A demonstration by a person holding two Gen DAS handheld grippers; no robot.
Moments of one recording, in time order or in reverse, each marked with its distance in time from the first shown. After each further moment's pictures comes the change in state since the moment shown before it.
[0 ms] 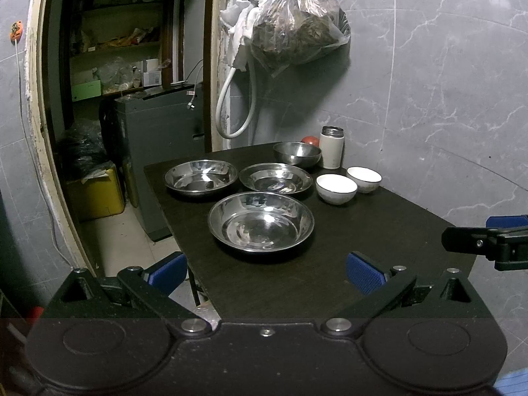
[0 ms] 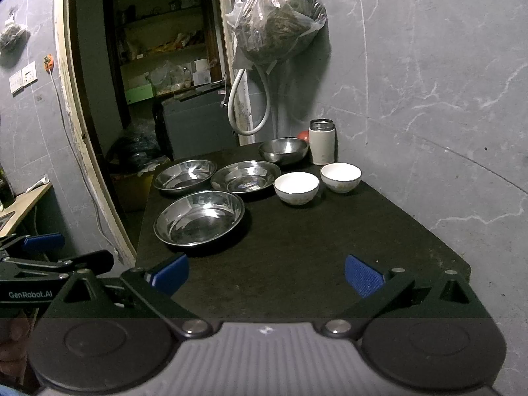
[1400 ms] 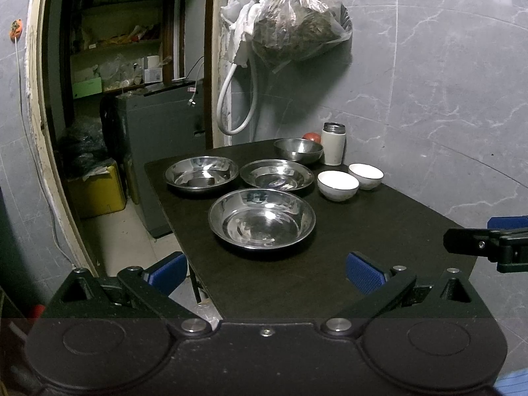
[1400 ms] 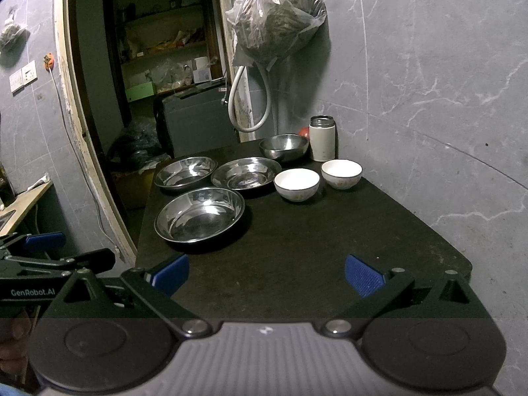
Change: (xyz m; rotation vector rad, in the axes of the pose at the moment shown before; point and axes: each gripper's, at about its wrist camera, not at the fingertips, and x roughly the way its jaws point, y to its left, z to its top) left arm 0.004 0.000 -0.002 0.002 0.006 0.003; right arm 0.000 0.001 -0.002 0.003 0.008 0.000
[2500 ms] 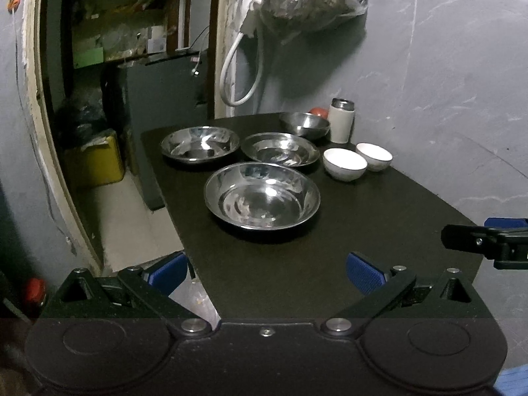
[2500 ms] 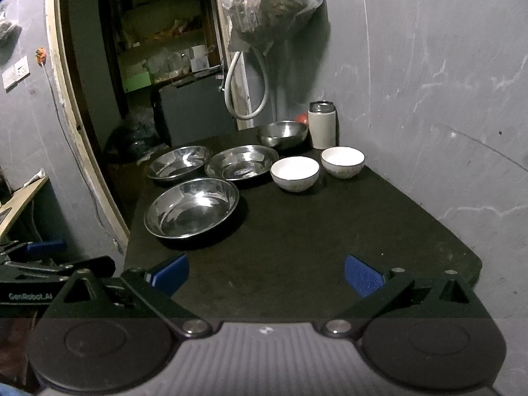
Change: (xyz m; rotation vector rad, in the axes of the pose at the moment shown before) left arm 0.034 0.004 -0.001 -0.056 0.118 0.004; right arm 0.028 -0.006 0.005 0.014 0.059 0.008
